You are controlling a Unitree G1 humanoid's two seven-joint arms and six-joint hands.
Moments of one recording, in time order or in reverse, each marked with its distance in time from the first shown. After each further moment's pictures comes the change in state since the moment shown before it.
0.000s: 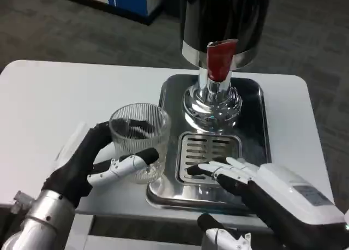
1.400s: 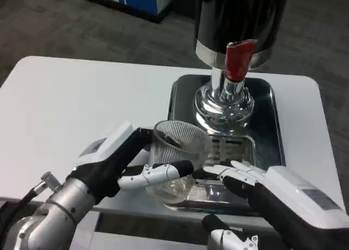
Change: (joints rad) left arm 0.080 0.102 -0.189 -0.451 0.166 0.365 -0.045; right arm 0.041 0.002 -0.026 -0.027 0.037 0.003 -0.002
